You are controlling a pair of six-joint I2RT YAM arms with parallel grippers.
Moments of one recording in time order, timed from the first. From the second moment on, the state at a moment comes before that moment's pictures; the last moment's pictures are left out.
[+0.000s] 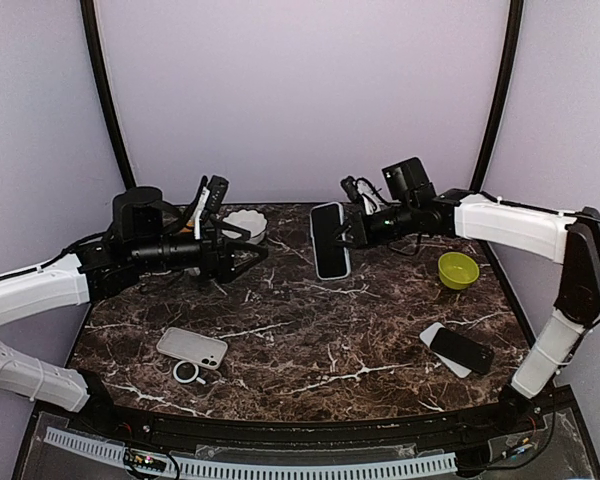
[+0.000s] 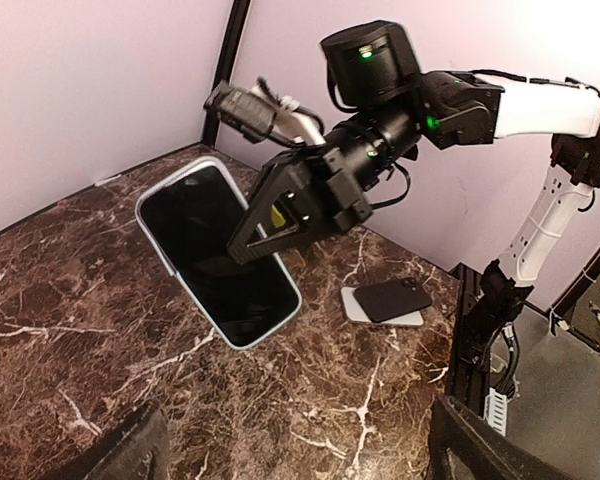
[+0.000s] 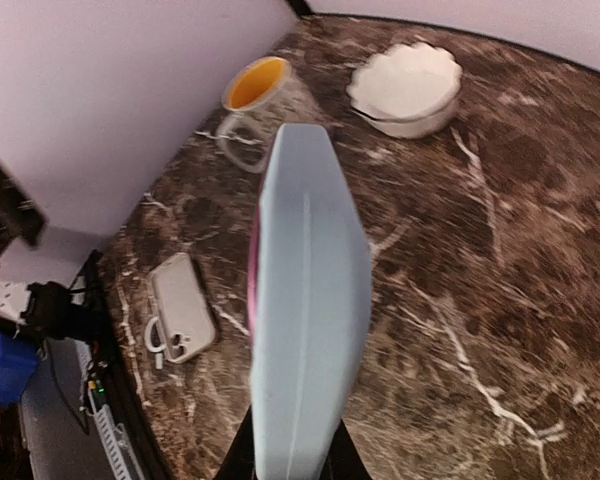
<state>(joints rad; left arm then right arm) -0.72 1.15 0.85 0.08 0.44 -0.21 0.66 1.63 1.31 -0.30 -0.50 0.30</state>
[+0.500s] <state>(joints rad) -0.72 1.16 0.86 -0.01 0.35 -0.18 0.42 1.99 1.37 -0.44 -0.58 0.34</state>
